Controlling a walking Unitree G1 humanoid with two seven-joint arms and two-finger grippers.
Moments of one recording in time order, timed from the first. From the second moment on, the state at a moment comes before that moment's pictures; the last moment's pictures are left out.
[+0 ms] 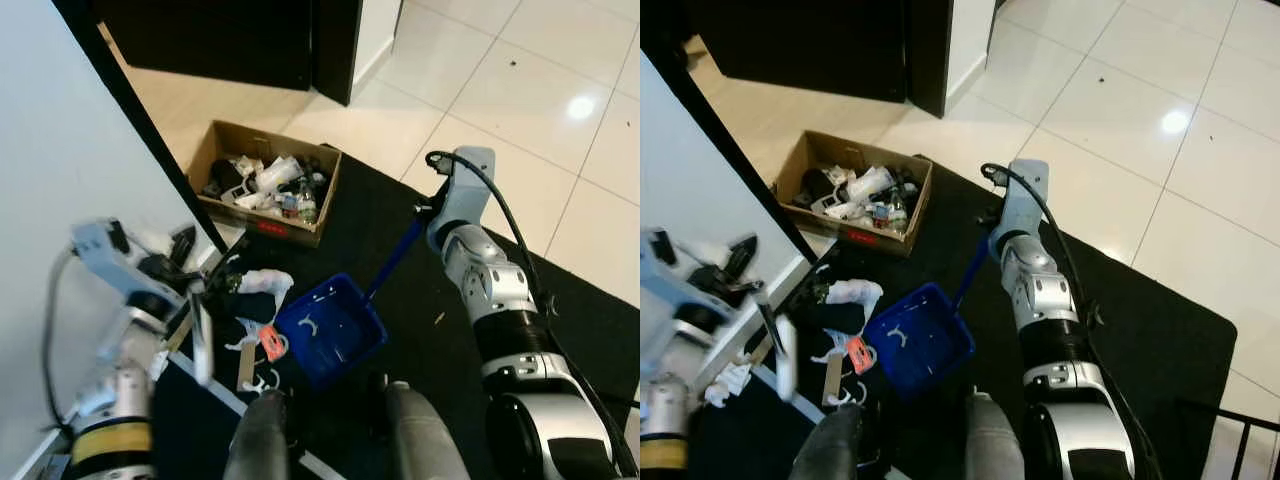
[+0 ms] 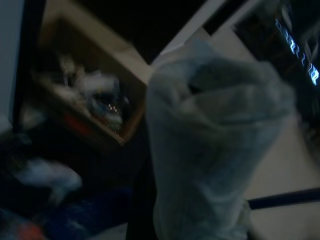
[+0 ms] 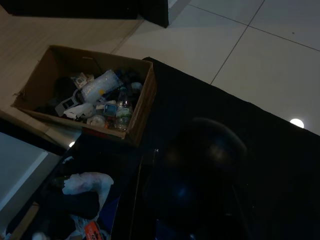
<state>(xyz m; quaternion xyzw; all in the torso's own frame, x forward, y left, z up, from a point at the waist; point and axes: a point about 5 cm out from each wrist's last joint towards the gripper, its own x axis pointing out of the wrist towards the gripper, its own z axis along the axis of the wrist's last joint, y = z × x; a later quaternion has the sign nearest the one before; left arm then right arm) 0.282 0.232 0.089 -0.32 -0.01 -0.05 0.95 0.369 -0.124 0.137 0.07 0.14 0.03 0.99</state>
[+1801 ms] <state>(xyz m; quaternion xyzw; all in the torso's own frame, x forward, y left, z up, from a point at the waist) 0.259 0.295 0.135 -0.18 -0.04 -0.01 0.98 0.371 -0.126 0.135 0.07 0.14 0.02 0.99</state>
